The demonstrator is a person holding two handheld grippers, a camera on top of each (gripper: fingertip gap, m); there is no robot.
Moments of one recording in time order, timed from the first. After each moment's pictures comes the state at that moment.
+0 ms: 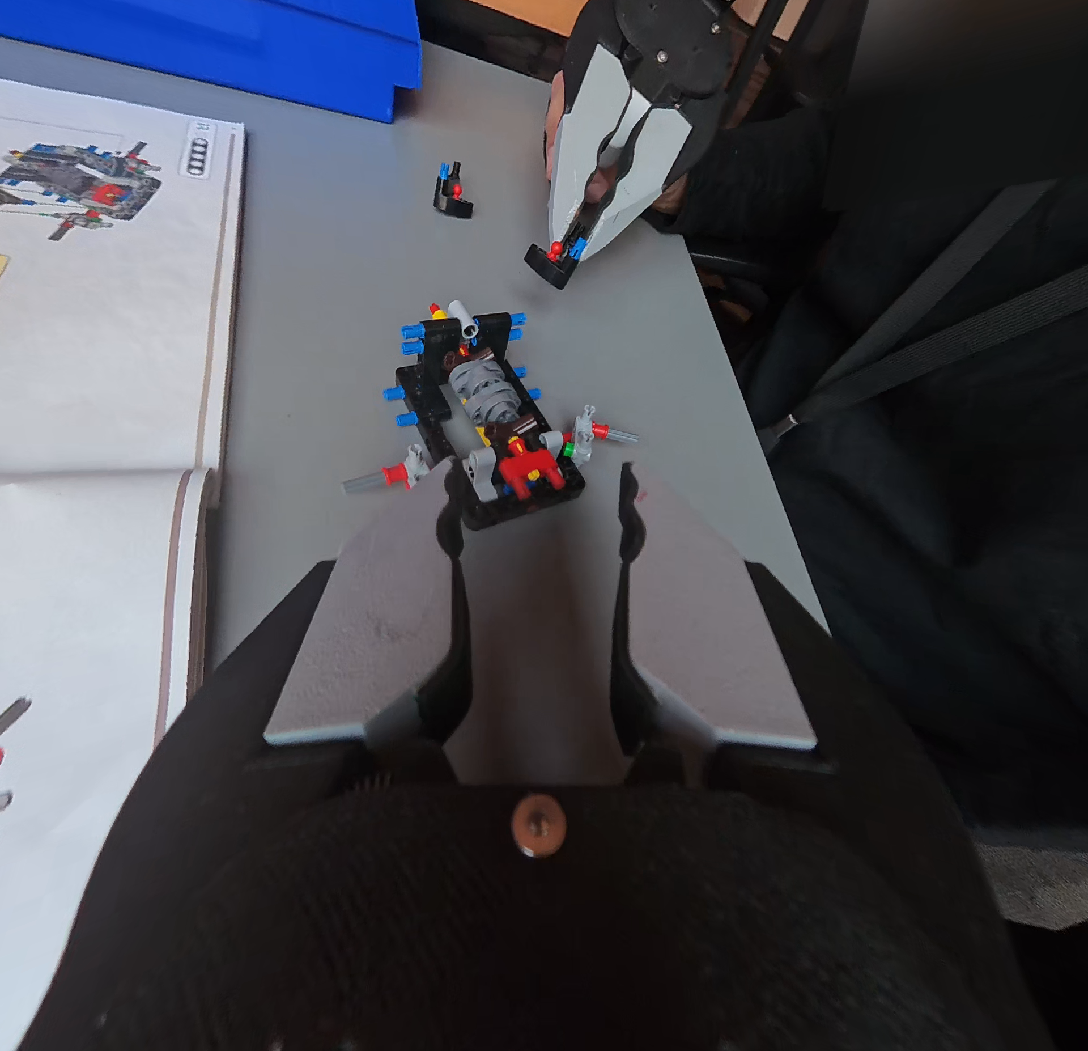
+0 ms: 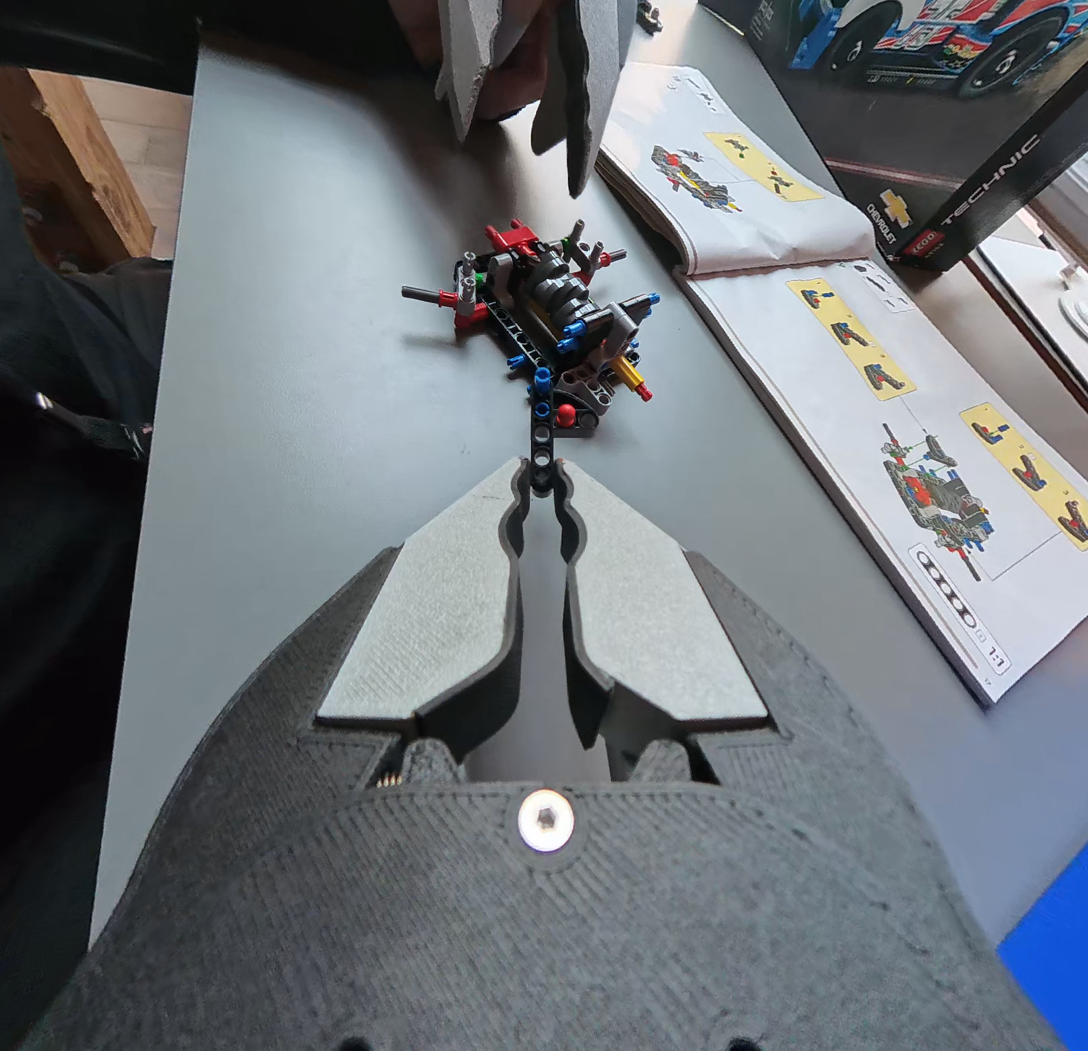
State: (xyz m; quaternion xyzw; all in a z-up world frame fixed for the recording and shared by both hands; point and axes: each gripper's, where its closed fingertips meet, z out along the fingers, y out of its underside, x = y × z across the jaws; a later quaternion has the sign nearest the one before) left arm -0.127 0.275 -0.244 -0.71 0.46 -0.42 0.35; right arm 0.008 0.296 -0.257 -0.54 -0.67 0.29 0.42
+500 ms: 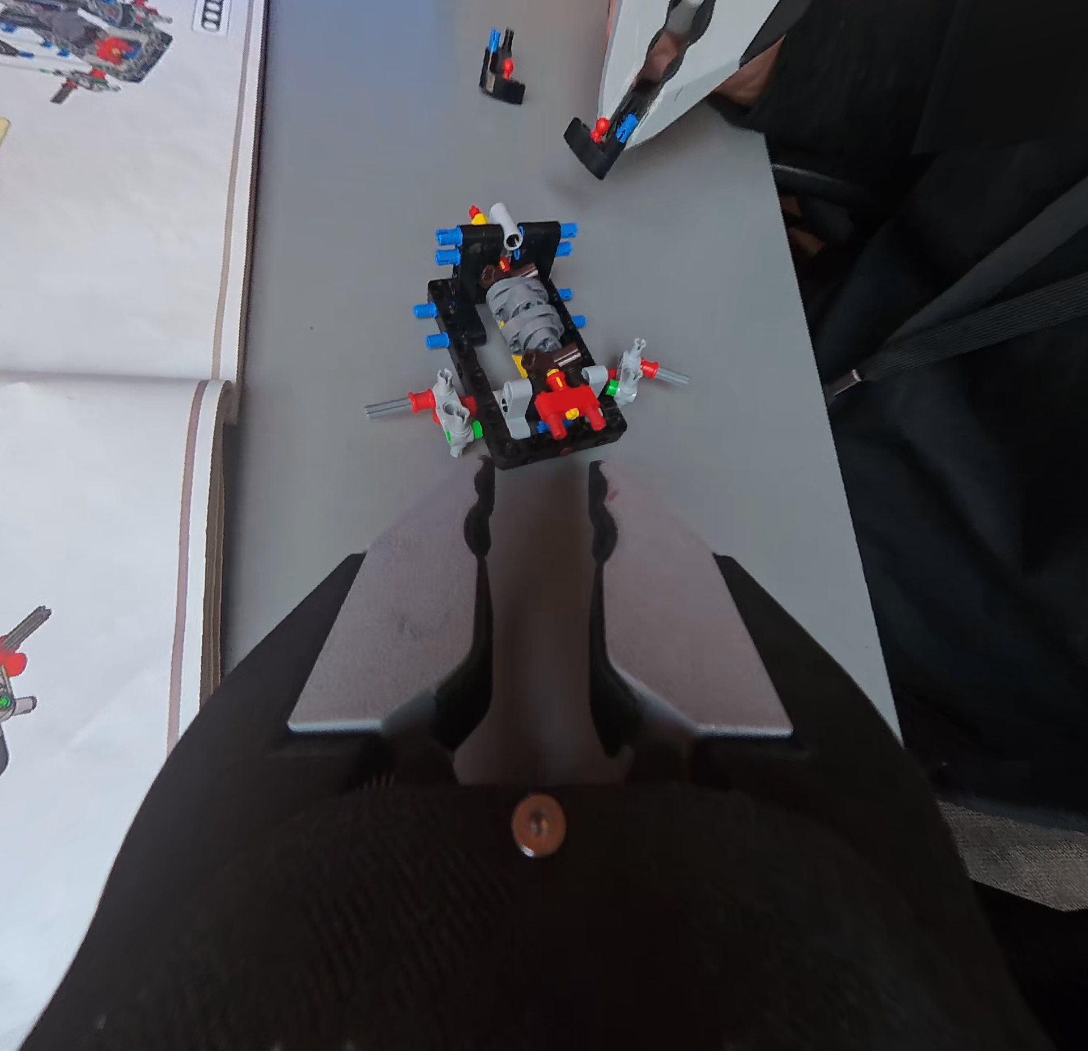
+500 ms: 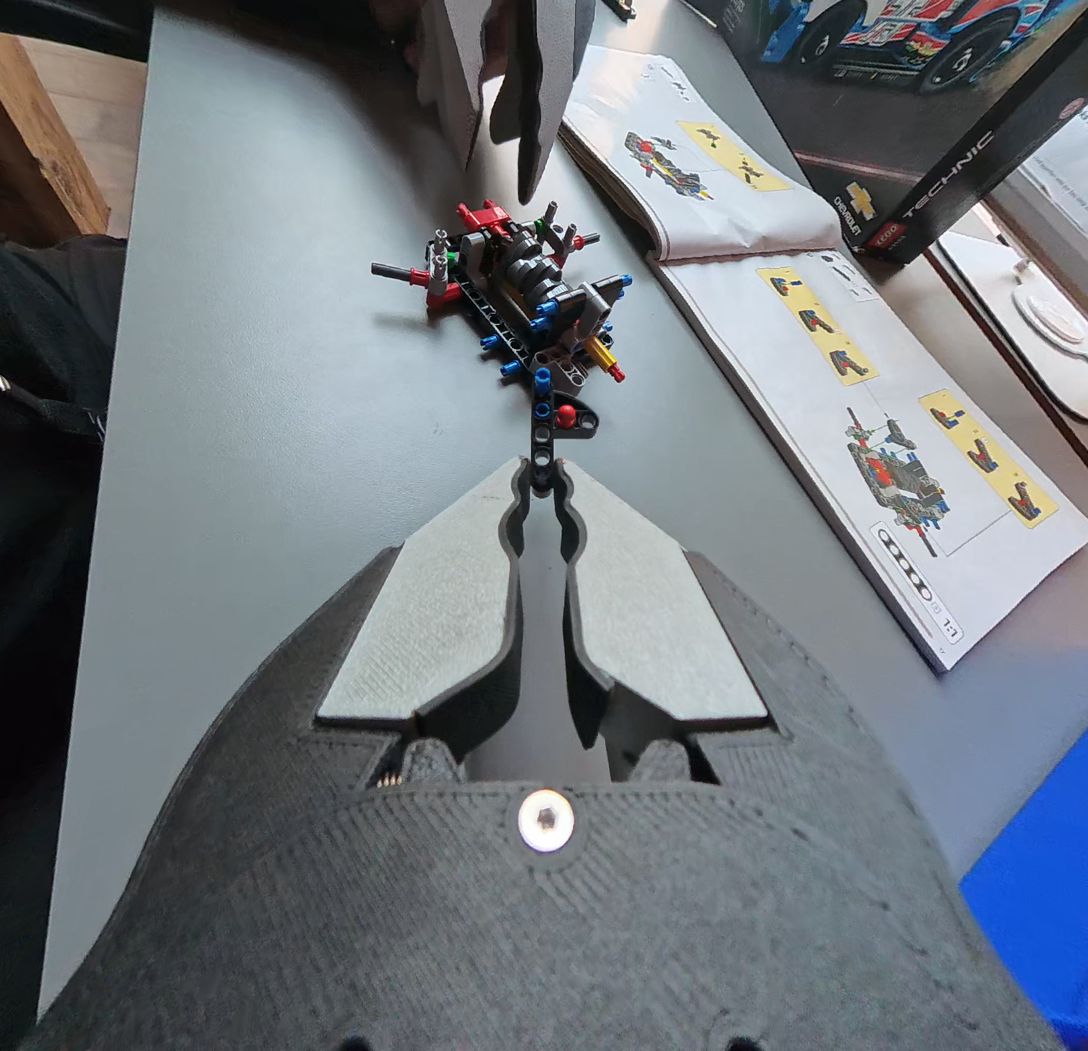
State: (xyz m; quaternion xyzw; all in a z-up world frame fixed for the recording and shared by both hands) left arm -0.138 0.279 -0.269 -0.76 0.46 -0.36 0.30; right arm 0.015 0.306 -0.258 -0.54 -0.66 0.27 0.44
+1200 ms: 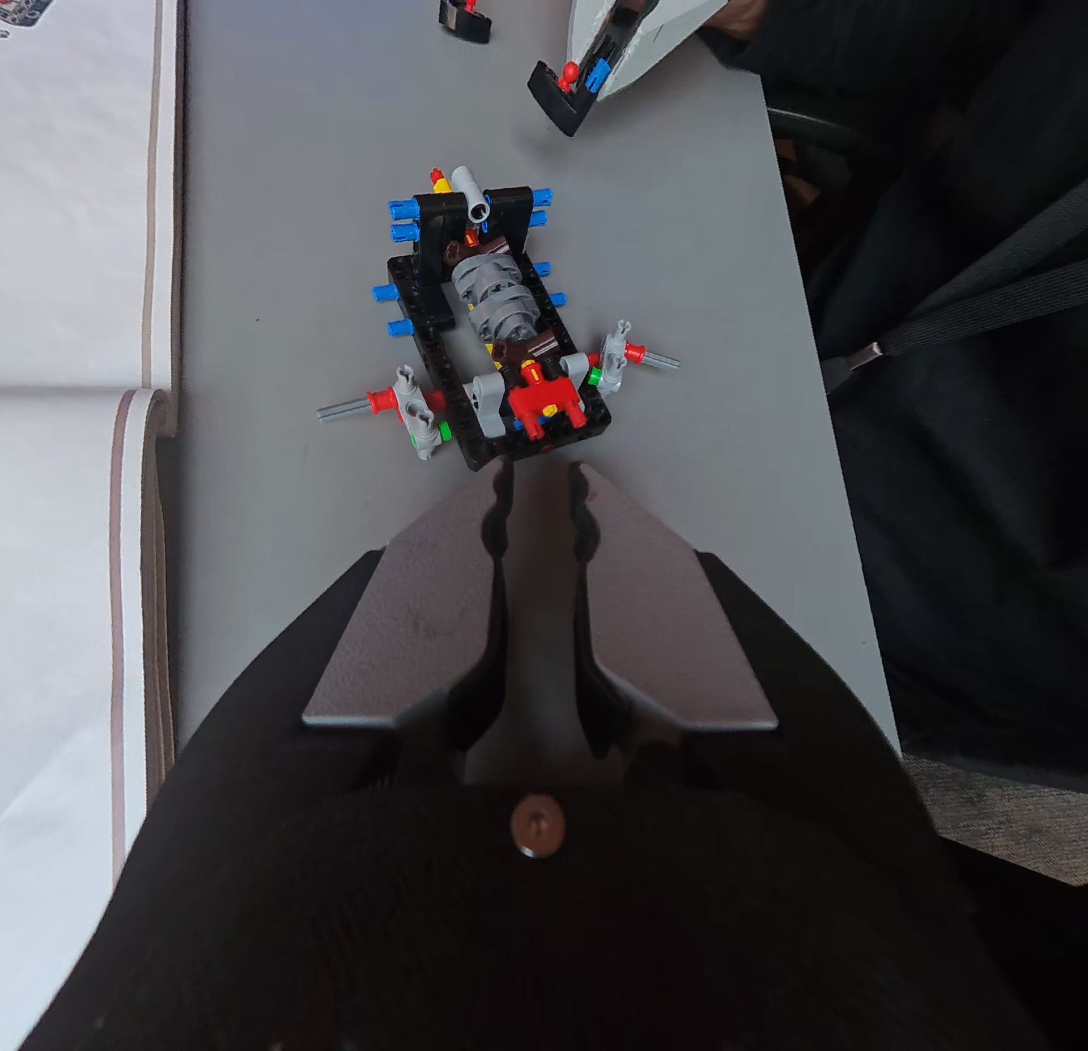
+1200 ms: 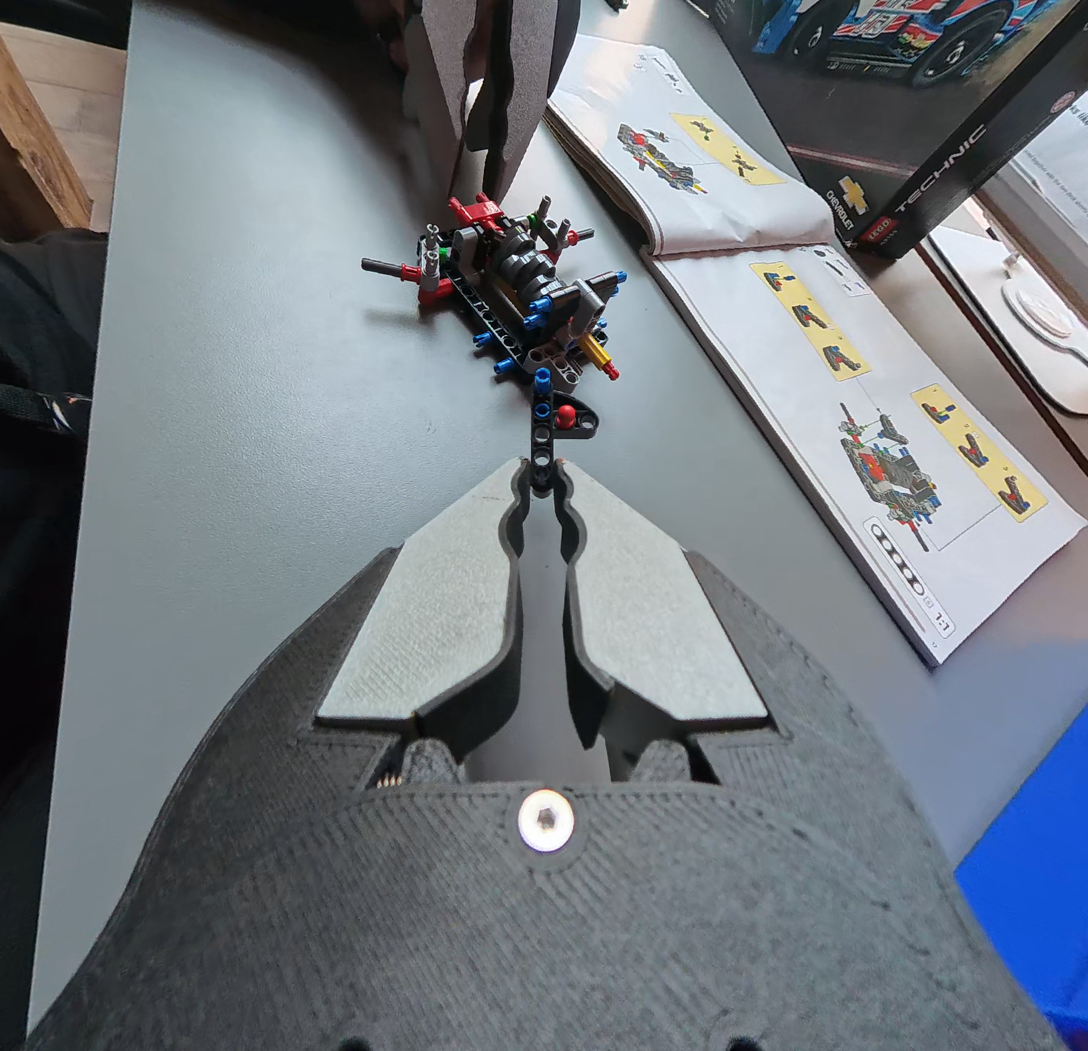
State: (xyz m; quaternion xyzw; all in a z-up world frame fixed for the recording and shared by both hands) left arm -0.129 0.271 -0.279 -0.76 0.48 -0.35 0.27; right arm 0.015 0.308 -0.259 -0.55 -0.66 0.26 0.44
